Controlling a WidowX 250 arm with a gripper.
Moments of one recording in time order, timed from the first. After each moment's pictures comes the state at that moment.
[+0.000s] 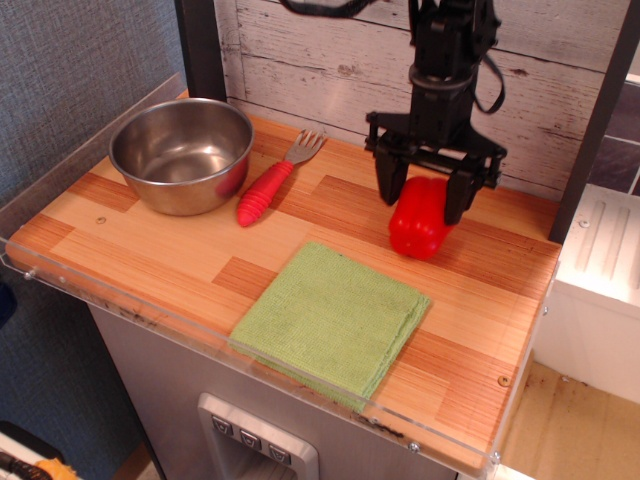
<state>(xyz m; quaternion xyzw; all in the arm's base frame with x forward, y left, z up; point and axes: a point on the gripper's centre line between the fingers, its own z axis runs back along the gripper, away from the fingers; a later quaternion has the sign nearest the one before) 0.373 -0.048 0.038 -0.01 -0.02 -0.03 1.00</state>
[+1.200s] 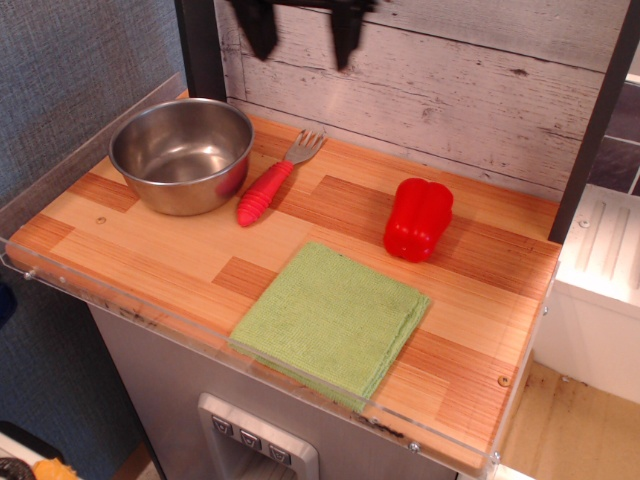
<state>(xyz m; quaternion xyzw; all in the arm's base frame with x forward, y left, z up) 0.340 0.048 0.159 -0.01 -0.12 0.07 0.99</state>
